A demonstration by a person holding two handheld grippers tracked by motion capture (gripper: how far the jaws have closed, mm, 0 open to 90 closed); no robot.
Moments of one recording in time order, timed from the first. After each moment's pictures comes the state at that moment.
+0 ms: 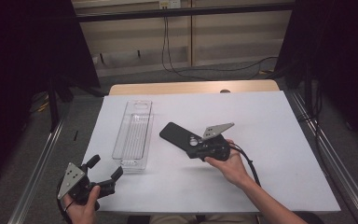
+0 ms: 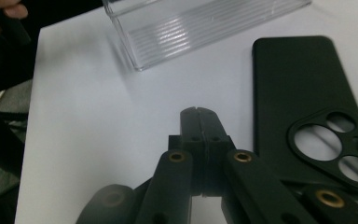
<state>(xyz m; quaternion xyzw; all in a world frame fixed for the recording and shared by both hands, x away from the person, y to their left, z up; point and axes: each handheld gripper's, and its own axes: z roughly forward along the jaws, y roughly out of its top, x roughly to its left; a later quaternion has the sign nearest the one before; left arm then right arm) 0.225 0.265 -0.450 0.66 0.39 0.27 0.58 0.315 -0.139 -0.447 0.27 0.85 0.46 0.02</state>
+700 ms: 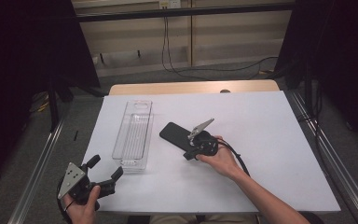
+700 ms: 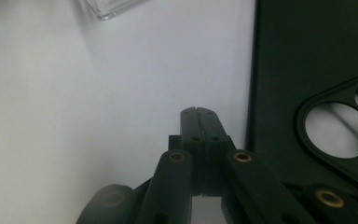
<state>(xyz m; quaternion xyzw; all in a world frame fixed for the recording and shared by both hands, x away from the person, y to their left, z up) 0.226 0.265 -0.451 0.66 0.39 0.27 0.58 0.344 -0.116 -0.466 0.28 0.89 0.35 -0.01</state>
